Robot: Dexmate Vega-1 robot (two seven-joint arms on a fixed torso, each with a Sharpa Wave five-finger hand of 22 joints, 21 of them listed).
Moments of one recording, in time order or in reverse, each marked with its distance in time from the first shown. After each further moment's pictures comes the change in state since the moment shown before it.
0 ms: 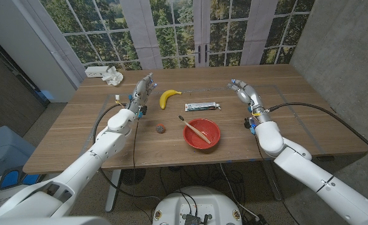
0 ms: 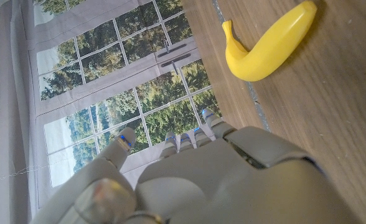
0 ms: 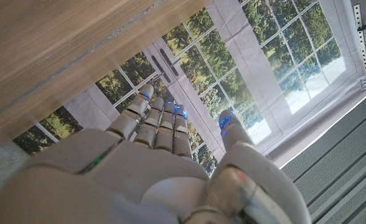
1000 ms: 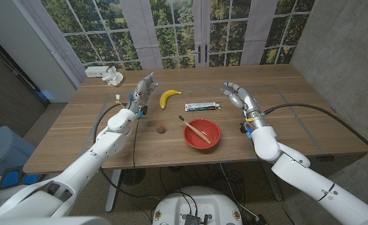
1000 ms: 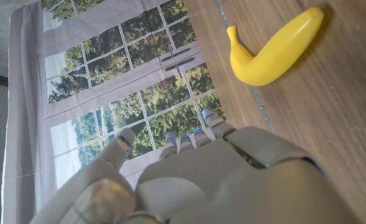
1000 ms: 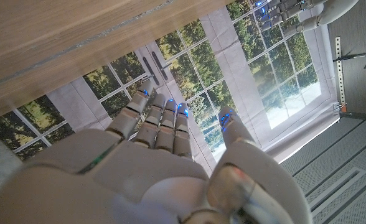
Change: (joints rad) left arm -0.003 -0.001 0.004 0.008 -0.003 -0.024 -0.028; left_hand -0.005 -0.006 0.000 -0.008 -0.008 0.000 0.000 0.000 0.000 0.004 0.004 0.000 0.000 0.000 0.000 0.000 0.000 0.004 0.004 0.000 0.000; right arm -0.048 -0.021 -0.033 -0.114 -0.134 -0.097 -0.004; right_hand 0.044 0.000 0.003 -0.013 0.006 0.032 -0.018 0.011 0.005 0.034 -0.012 0.015 0.009 0.038 -0.005 0.025 0.018 0.032 0.018 0.005 0.000
